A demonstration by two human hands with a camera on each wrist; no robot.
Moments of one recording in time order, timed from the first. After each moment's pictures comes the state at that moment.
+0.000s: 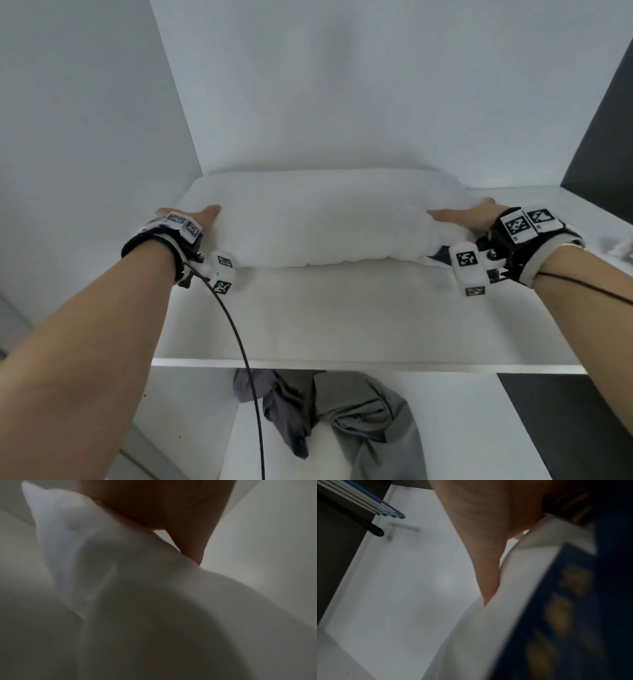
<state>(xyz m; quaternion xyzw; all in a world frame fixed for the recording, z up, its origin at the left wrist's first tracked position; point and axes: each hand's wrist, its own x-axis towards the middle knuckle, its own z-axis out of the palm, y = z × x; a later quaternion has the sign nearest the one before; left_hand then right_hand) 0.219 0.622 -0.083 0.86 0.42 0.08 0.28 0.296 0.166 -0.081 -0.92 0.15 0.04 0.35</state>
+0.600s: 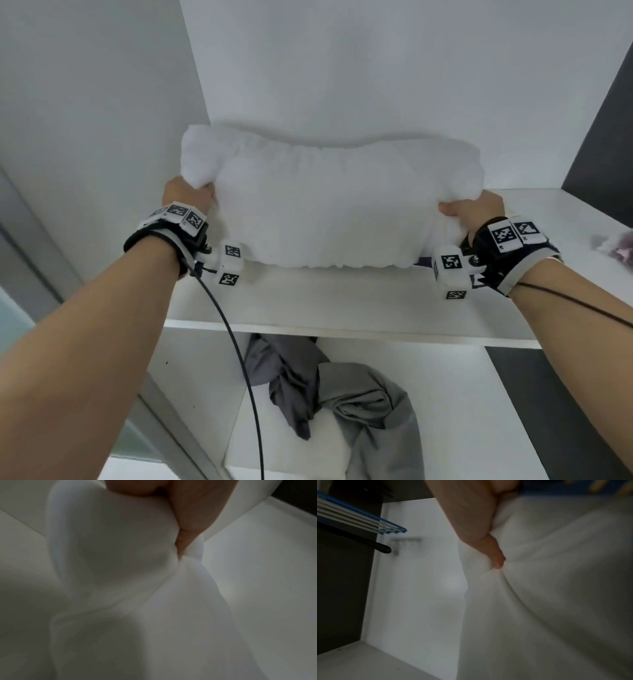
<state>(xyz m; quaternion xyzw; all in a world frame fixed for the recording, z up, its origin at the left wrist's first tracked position) 0.171 0.603 -0.052 0.86 0.33 0.26 0.31 0.257 0.182 -0.087 -0.79 0.10 -0.11 0.60</state>
